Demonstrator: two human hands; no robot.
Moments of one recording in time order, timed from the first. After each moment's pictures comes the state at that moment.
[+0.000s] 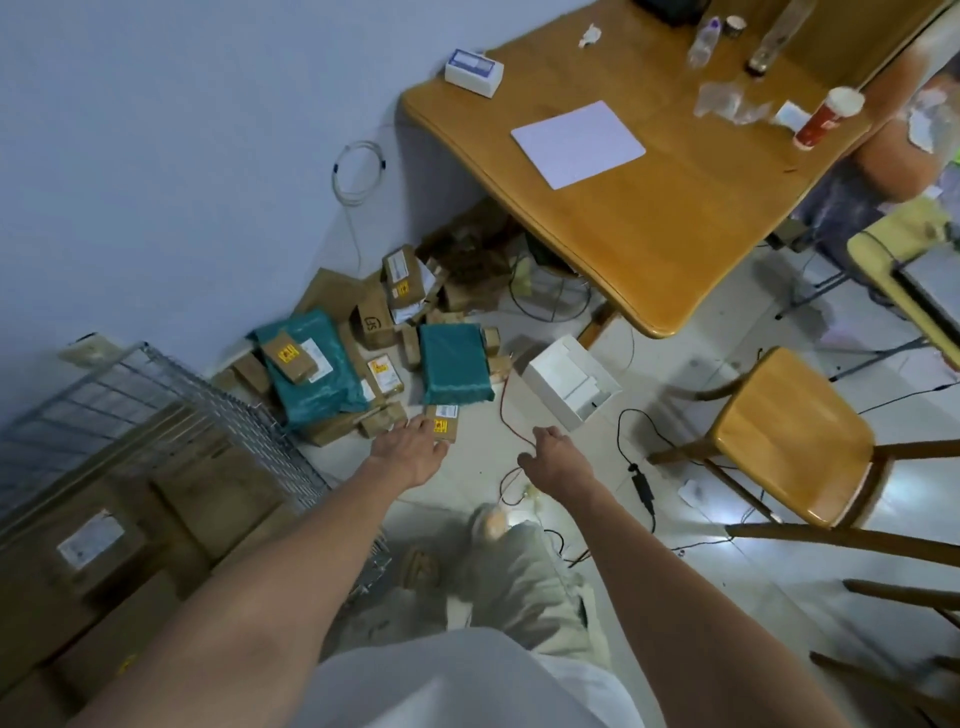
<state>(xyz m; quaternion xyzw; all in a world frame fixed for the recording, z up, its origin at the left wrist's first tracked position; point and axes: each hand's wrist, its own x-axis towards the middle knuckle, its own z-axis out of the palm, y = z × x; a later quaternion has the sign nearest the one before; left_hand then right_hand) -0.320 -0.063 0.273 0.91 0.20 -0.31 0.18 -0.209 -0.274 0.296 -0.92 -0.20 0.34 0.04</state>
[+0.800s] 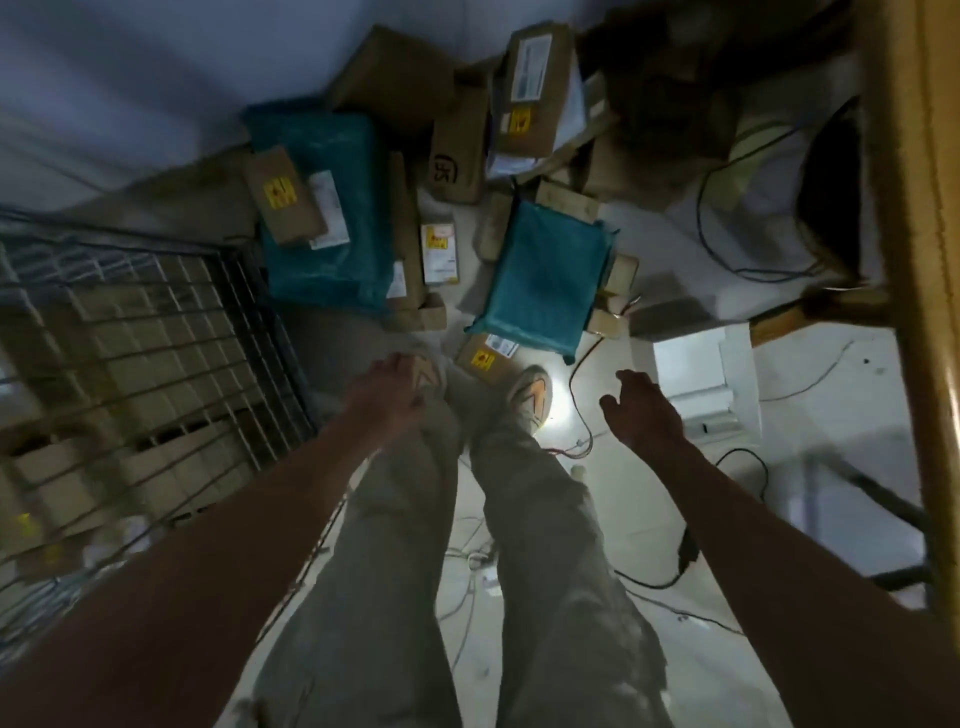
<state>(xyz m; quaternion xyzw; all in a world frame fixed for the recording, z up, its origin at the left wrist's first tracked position) -0.175 0.080 -0.073 0.77 0.41 -0.40 0.27 0.117 -0.112 -0.064 -0.84 -0.26 0.47 -0.09</state>
